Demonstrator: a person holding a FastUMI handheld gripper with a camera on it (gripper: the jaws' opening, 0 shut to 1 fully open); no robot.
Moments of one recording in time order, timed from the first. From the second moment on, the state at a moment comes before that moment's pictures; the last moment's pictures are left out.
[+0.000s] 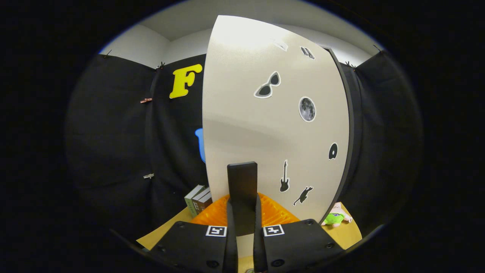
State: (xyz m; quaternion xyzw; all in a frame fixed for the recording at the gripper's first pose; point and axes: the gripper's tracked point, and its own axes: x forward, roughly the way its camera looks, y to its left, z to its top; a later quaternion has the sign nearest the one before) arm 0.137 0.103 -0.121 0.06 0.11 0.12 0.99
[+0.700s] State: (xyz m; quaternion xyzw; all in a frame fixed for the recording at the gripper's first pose) arm 0.113 0.062 -0.120 0.07 0.12 0.12 0.98
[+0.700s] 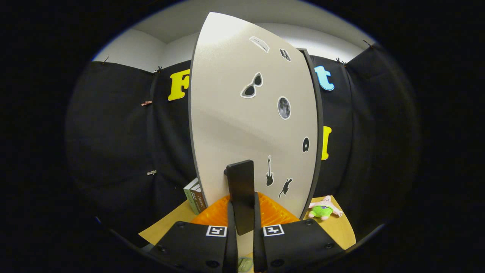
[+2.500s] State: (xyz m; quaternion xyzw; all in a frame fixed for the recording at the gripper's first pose) arm 0.092 -0.070 -0.129 0.03 0.11 -0.11 0.99
